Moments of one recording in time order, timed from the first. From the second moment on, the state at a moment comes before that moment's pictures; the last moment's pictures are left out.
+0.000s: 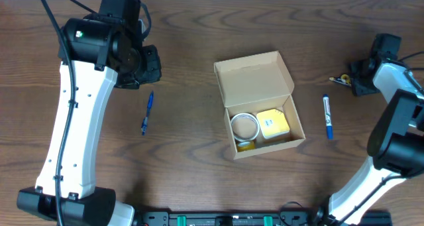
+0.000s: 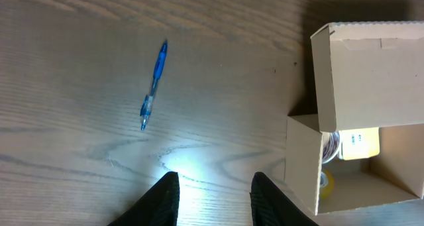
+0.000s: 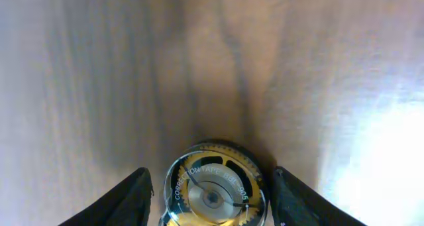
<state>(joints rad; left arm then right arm) -0.20 1.65 1.93 -1.55 0.09 -0.38 -0.35 2.06 1.34 -0.42 0.06 1.07</state>
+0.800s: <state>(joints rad) -0.20 1.65 1.93 -1.54 0.06 -0.38 -0.24 2.07 1.49 -0.58 0.00 0.85</state>
